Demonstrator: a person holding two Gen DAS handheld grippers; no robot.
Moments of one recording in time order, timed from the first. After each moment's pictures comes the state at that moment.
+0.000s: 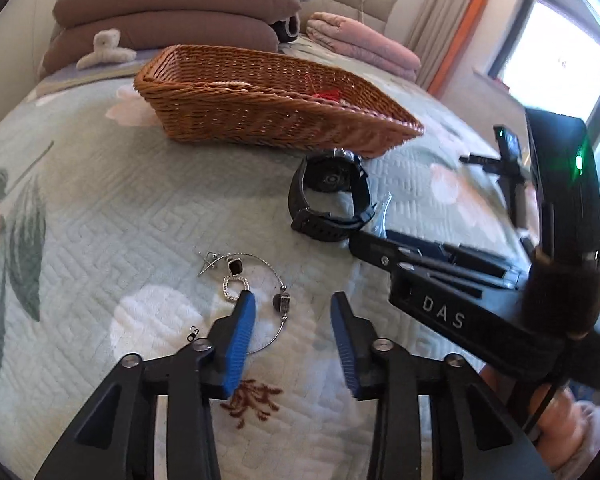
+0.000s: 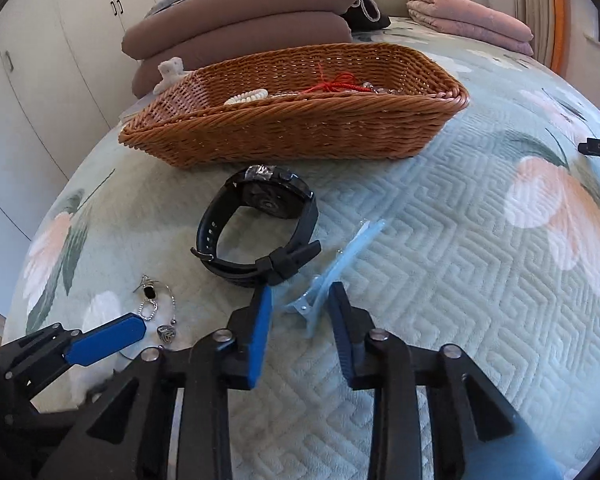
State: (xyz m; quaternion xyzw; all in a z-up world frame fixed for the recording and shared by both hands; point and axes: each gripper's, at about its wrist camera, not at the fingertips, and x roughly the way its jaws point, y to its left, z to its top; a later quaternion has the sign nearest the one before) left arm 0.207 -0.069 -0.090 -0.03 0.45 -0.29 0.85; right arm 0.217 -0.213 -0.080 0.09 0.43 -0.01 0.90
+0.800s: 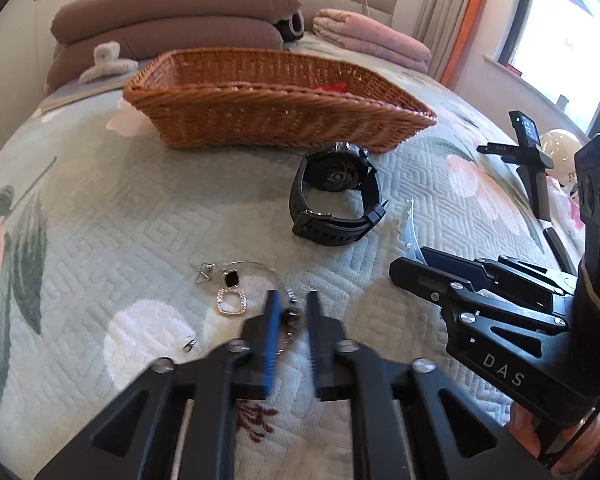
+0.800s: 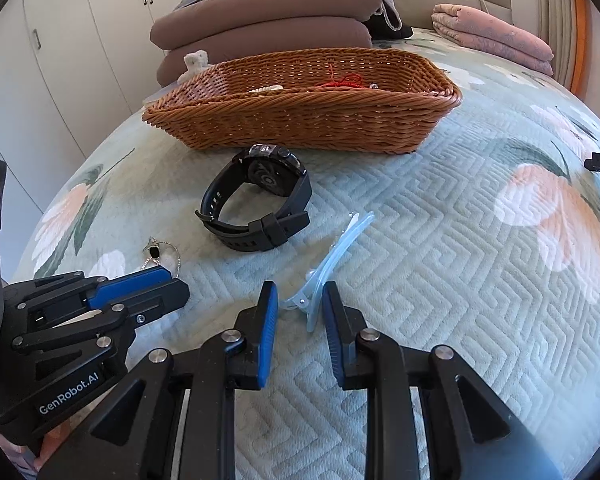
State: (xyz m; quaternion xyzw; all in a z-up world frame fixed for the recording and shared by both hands) left arm 0.204 -0.089 -0.092 0.02 0.43 -0.26 0.86; right arm 0.190 -0.226 -0.079 0.07 0.41 0.03 0.91
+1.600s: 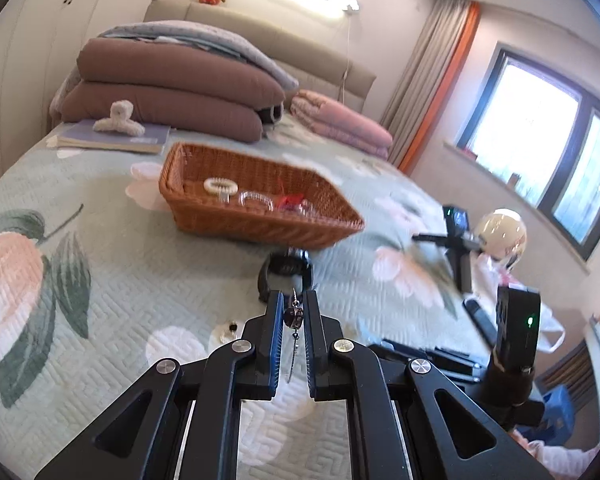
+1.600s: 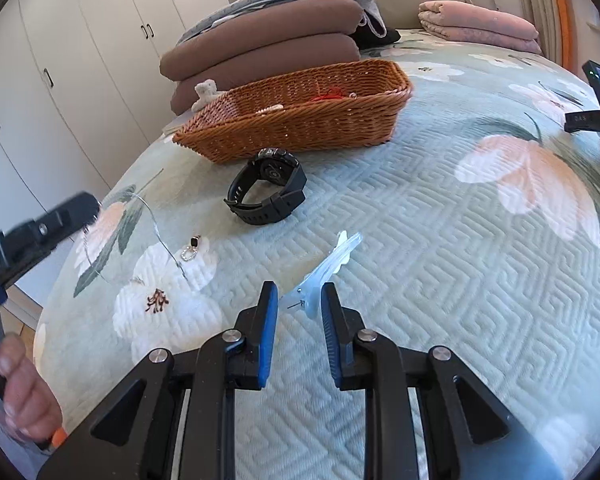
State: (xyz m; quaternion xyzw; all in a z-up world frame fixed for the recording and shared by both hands) left arm 0.159 -0.022 -0.008 -0.11 0.32 -0.31 0.89; right arm 0.124 -0.248 -0.056 0.13 0.38 0.05 0.91
